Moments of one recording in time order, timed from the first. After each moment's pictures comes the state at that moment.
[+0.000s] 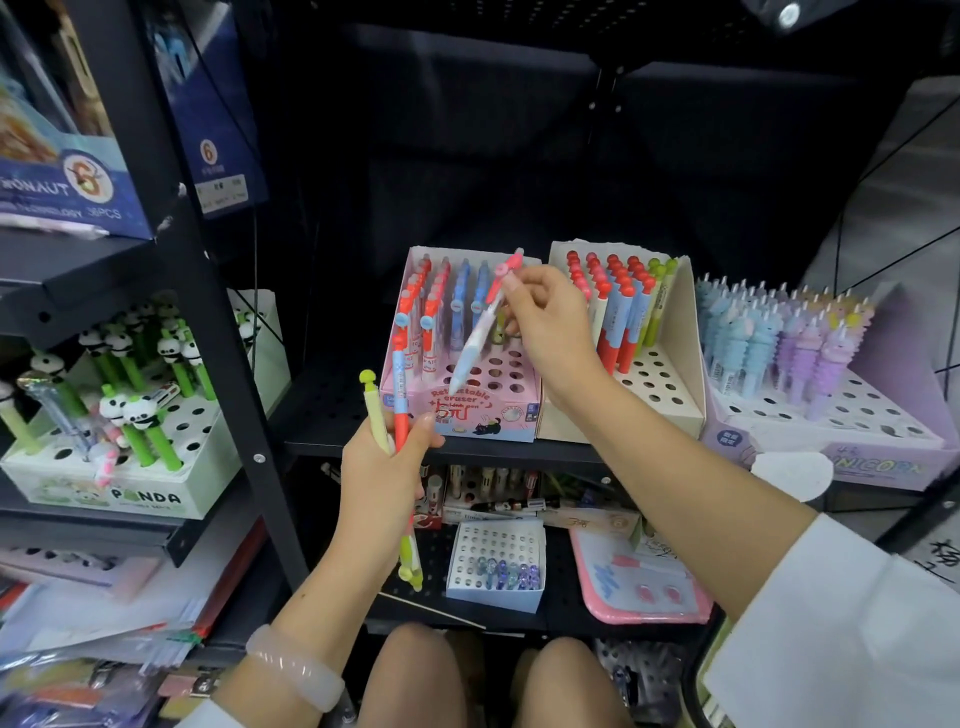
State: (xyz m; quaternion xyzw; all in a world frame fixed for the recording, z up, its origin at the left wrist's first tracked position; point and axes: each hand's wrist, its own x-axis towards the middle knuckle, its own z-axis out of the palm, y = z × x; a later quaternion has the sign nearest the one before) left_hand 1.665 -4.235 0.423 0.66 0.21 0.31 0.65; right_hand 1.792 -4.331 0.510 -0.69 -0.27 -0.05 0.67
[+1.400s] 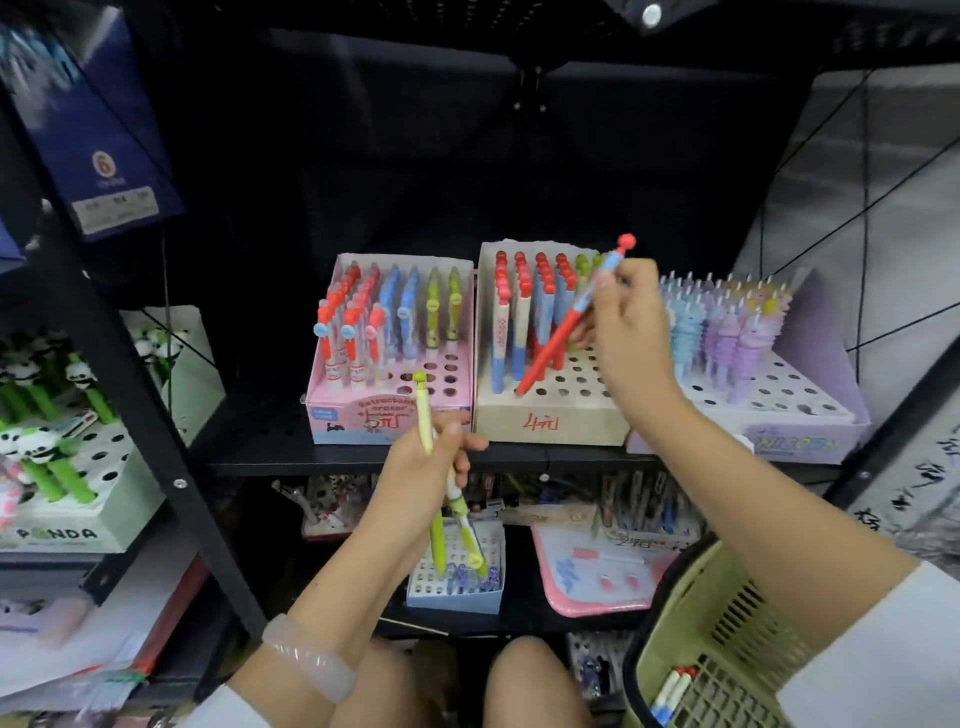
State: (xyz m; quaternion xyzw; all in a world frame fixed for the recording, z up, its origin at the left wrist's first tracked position) left_hand 1.697 -4.300 0.434 0.64 0.10 0.15 0.74; right_hand 1.806 -4.443 0.518 -0.71 -0.26 -0.21 0.62
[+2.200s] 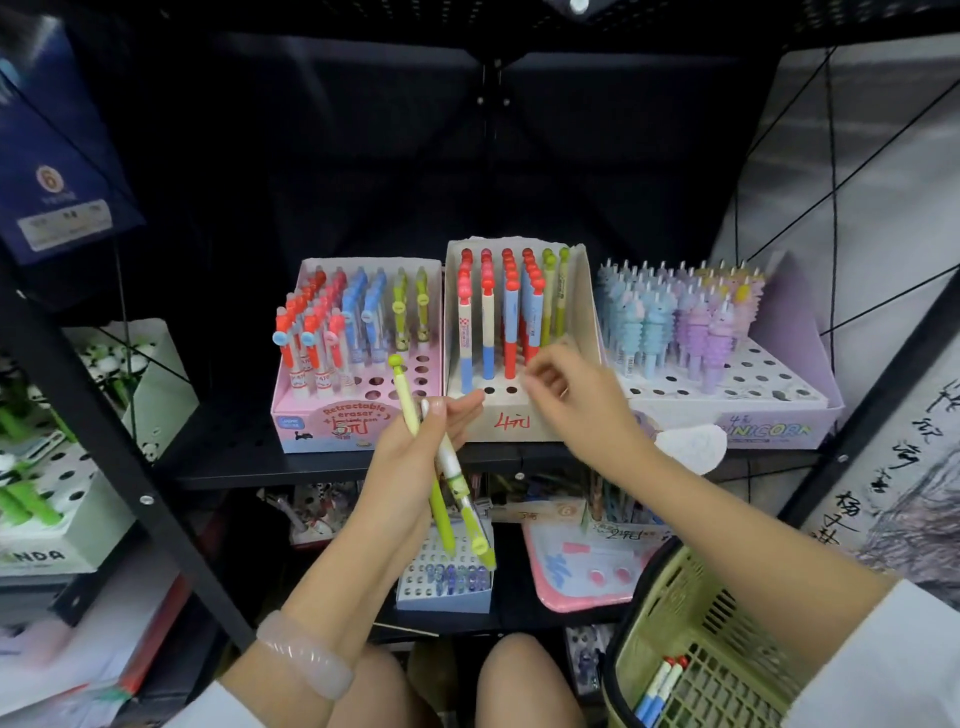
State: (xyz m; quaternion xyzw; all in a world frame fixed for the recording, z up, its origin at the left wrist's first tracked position) left_hand 1.708 -4.321 0.447 0.58 0.04 0.16 0.80; right_hand 1.802 -4.468 0.464 -0.83 -0.33 -0.17 0.41
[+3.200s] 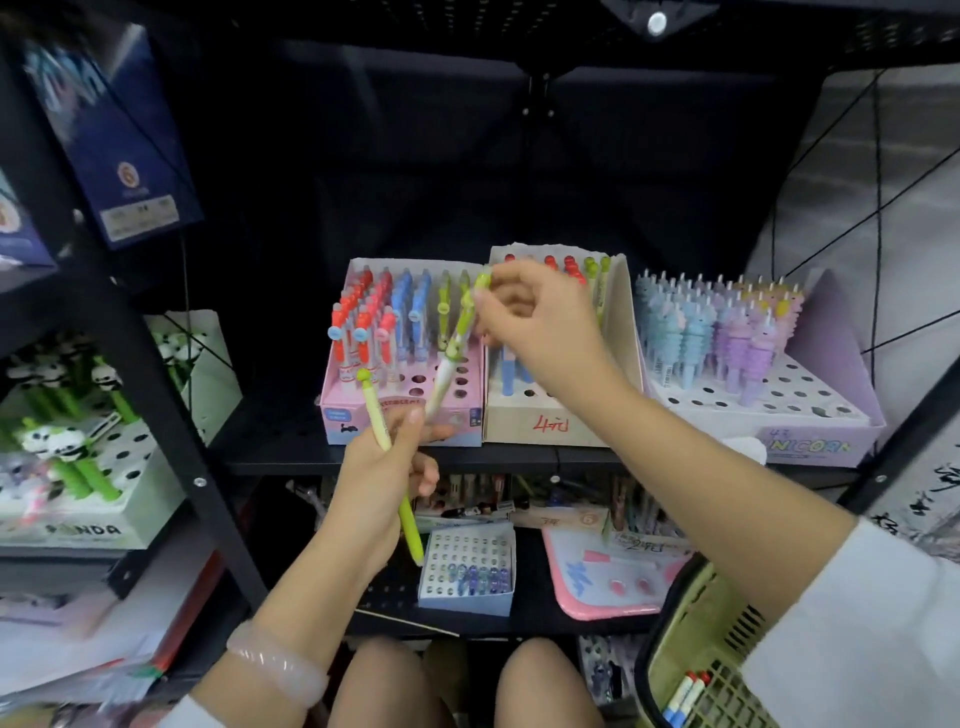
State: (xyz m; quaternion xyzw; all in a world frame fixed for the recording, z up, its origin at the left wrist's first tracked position) left_hand 1.683 -4.271 0.441 0.59 0.13 0.18 0.77; right_hand 1.773 -4.391 0.537 -0.72 -0.36 -0.10 0.59
